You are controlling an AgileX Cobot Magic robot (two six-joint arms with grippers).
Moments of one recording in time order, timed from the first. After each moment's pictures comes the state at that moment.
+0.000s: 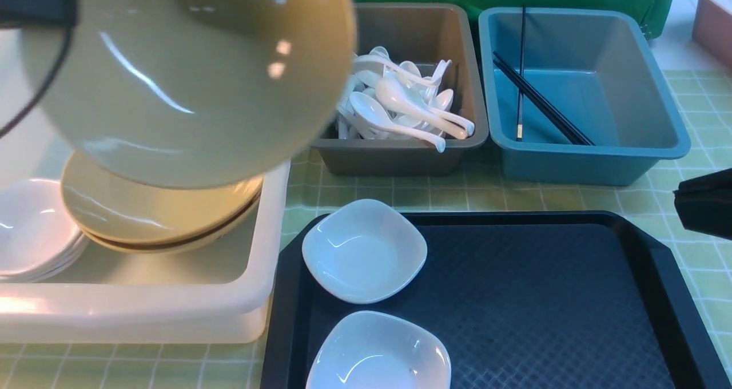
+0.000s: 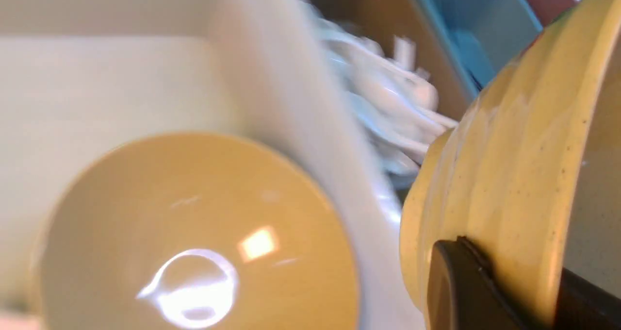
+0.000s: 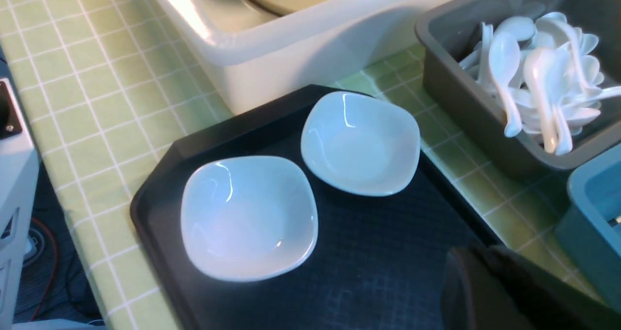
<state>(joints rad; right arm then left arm) 0.32 0.81 -1.04 0.48 0.89 -0.70 0.43 1.29 -1.34 -0.86 1.19 0.65</state>
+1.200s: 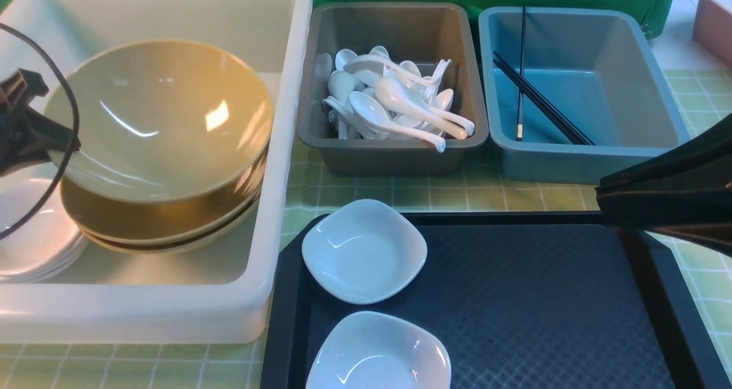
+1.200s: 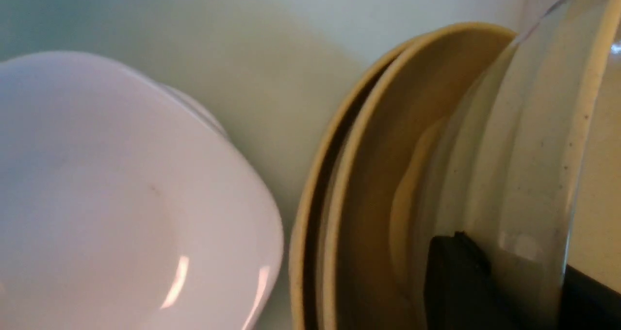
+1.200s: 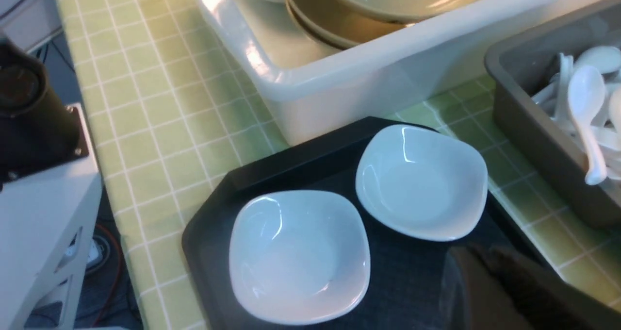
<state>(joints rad) 0.32 0.93 -1.04 0.66 0.88 -0.84 0.45 1.59 -1.10 -0.80 0.86 0.46</state>
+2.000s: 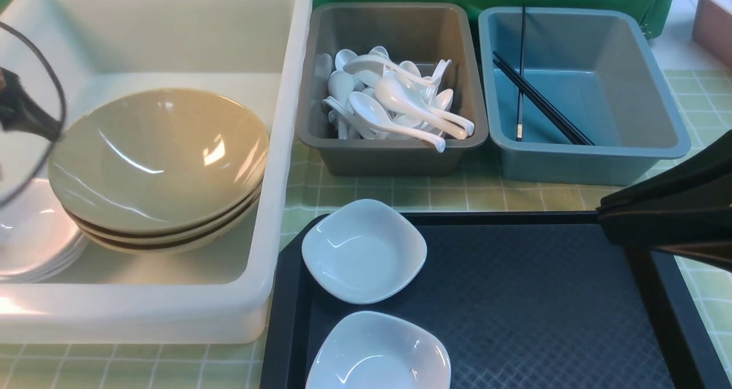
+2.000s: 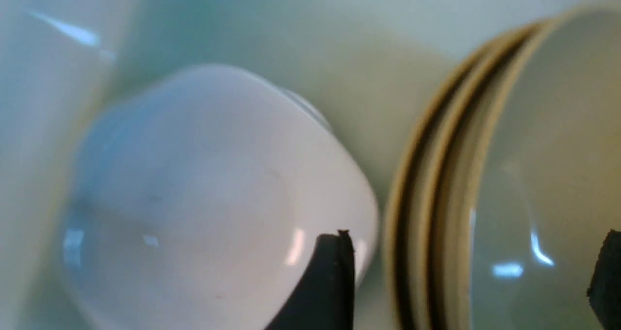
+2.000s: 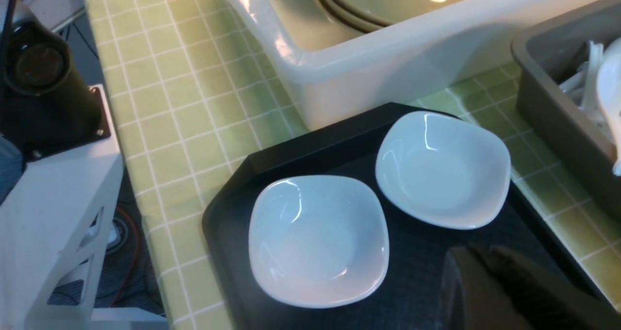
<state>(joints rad) 0.32 0.93 -1.04 0.66 0.92 -0.85 0.45 1.58 -1.30 -0.42 0.97 0.20</state>
